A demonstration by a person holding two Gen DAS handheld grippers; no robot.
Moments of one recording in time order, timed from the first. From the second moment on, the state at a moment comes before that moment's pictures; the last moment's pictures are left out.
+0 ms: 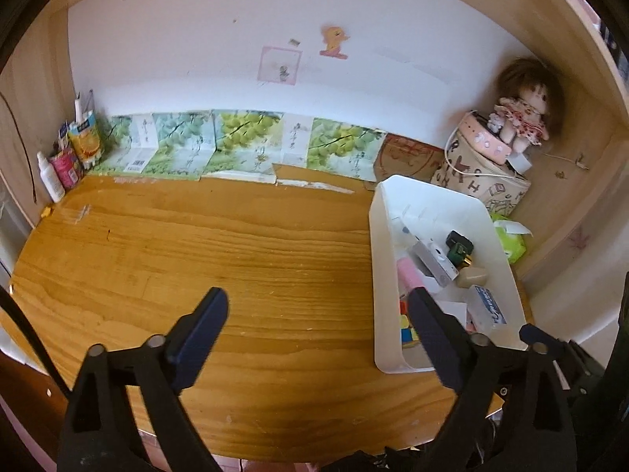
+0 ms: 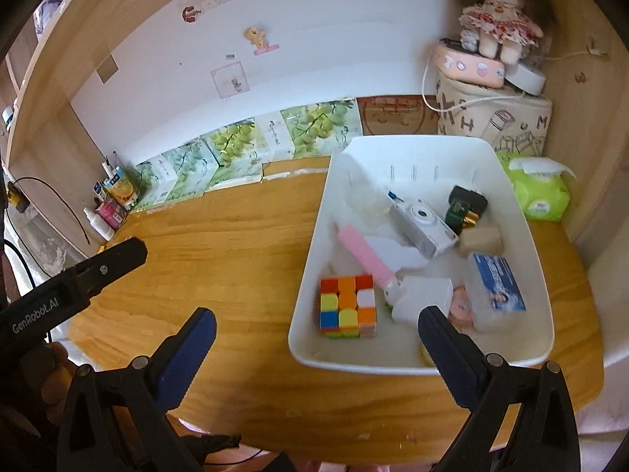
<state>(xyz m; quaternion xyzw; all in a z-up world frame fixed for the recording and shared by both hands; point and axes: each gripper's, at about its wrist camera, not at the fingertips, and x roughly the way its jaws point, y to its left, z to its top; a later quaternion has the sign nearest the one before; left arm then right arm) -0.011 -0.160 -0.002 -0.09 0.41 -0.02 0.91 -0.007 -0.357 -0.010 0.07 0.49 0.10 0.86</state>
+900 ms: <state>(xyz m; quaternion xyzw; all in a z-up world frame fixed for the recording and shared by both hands) -0.038 -0.164 0.019 -0.07 0.35 -0.02 0.93 -0.027 -0.352 0.012 0.04 0.46 0.08 0.88</state>
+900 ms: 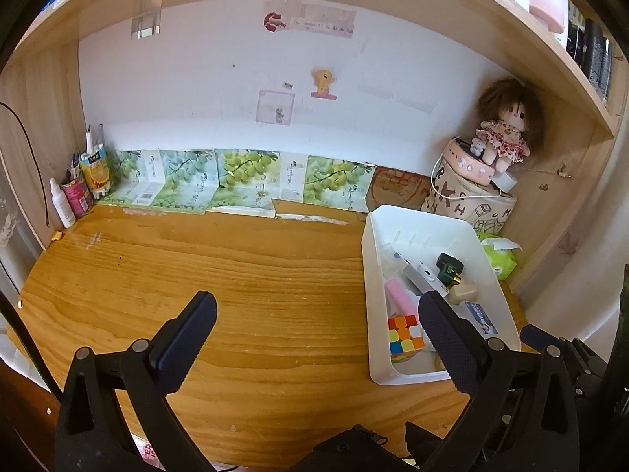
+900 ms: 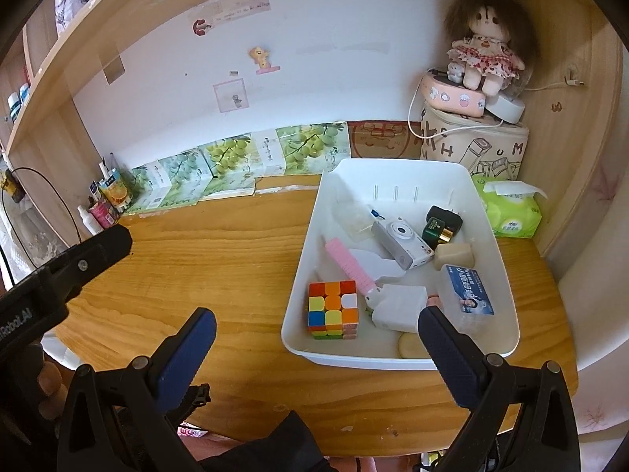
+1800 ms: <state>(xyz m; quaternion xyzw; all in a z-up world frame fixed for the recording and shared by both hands) -0.032 -0.179 0.015 -0.07 0.36 -0.03 0.93 -0.021 -0.357 0.003 0.02 0.48 0.06 0.88</state>
